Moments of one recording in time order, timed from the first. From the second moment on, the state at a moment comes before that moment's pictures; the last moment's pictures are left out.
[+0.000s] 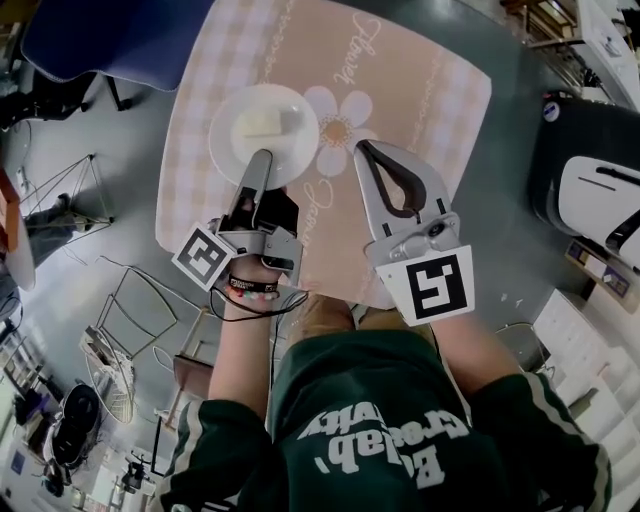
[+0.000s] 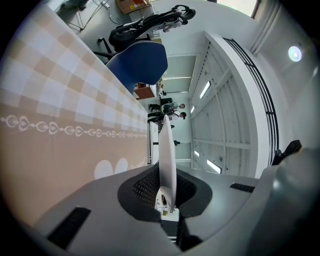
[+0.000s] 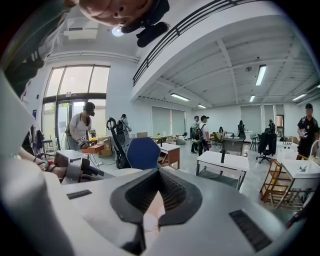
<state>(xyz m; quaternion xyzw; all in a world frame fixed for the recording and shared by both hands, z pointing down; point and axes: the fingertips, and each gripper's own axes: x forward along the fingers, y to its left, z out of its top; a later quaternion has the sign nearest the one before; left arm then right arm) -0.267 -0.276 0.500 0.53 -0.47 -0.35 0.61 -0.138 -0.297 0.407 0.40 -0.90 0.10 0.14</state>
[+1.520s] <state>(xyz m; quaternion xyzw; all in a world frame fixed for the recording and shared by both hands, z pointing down) -0.252 -0.289 0.615 0.51 -0.48 -0.27 0.66 -0.154 -0.299 0.478 0.41 -0.88 0.16 0.16</state>
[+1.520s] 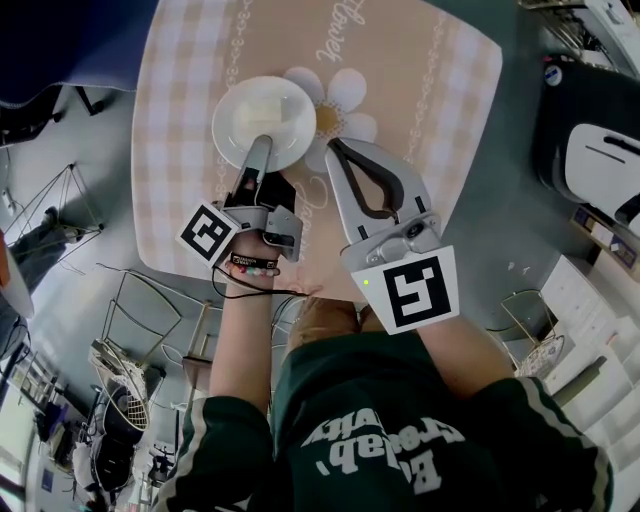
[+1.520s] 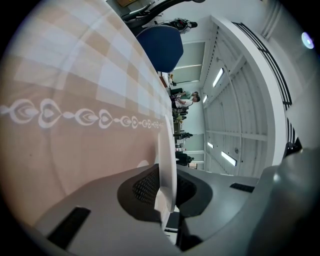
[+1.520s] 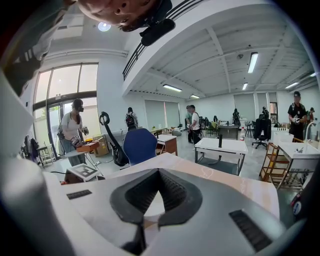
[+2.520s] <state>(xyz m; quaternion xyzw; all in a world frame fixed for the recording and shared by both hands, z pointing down) -0.253 -0.279 0.638 0.48 -0.51 -0.23 0.67 -0.166 -0.295 0.480 0.40 -0.89 0.16 0.16</state>
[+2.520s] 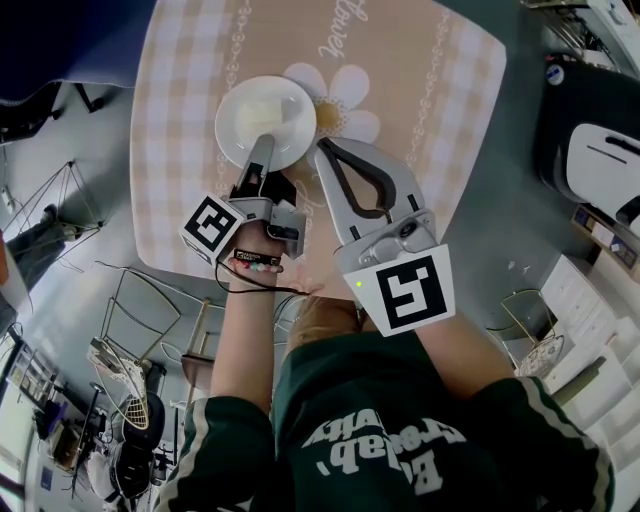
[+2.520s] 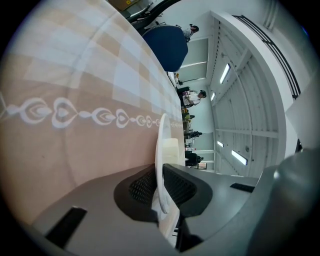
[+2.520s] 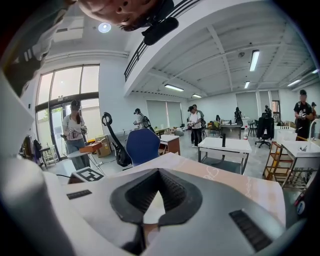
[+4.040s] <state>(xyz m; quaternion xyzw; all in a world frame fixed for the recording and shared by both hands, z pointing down) -0.268 -0.262 0.628 0.47 -0.57 -0.16 0.65 -0.171 -0.277 0.454 0.40 -0.89 0.14 0.15</state>
